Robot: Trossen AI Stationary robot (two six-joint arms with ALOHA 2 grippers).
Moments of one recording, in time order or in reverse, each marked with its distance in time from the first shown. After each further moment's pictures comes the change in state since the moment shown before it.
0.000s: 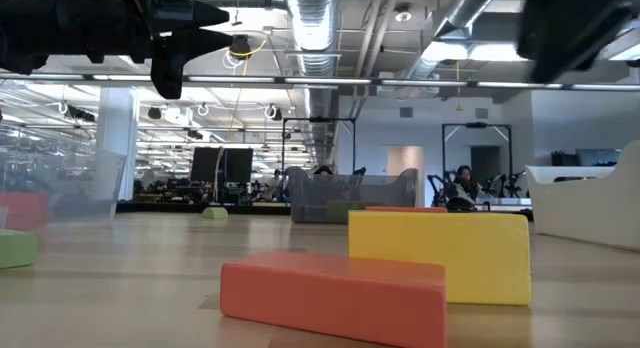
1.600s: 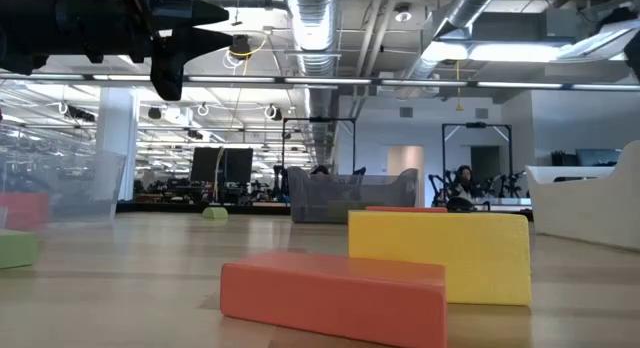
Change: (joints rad) left arm 0.000 0.000 0.000 0.001 0.010 -0.043; right arm 0.205 0.285 0.046 -0.284 -0.122 0.323
